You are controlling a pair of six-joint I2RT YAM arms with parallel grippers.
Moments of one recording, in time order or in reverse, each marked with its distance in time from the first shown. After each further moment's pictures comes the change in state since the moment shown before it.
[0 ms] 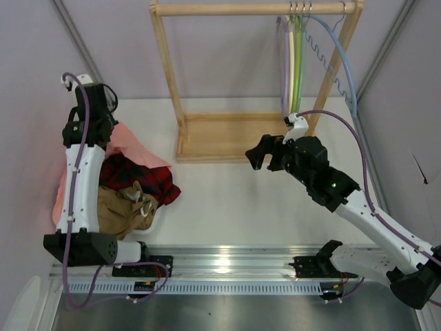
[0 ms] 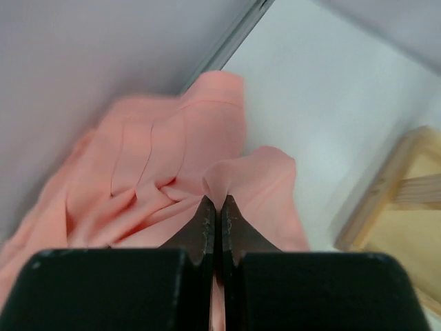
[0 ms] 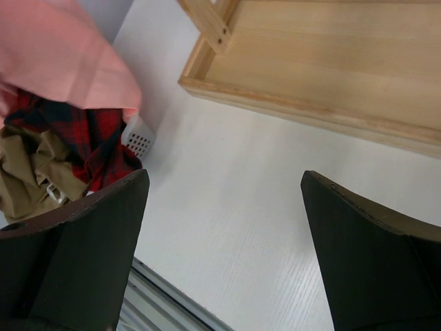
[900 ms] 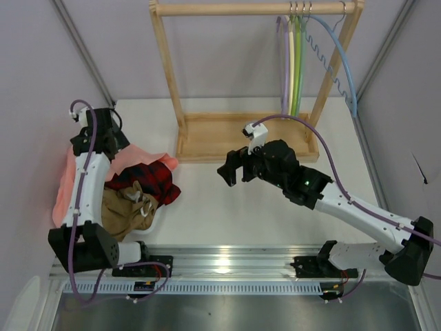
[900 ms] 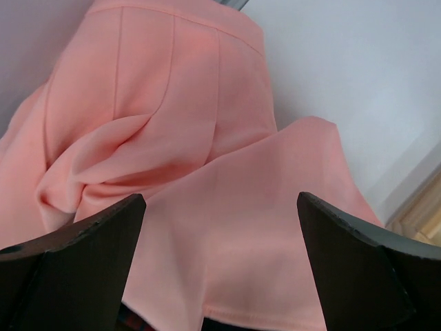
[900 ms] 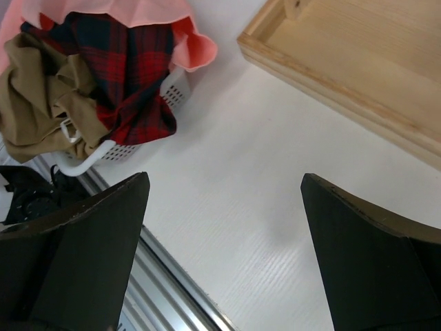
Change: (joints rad) left arm 0.036 -0.070 -0.234 0.021 -0.012 -0.092; right arm 0.192 0.179 0.086 0.037 -0.047 -0.121
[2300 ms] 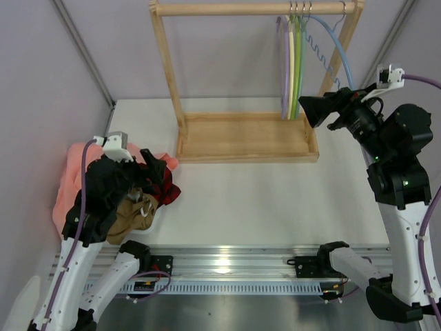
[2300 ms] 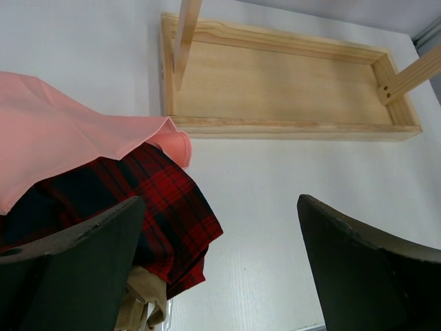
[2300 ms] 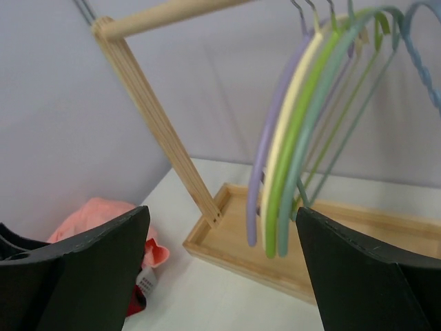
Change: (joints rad) left arm -0.444 -0.647 -0.269 0.074 0.386 0.044; right arm -0.760 -0.229 0.403 -0.198 -0.405 0.027
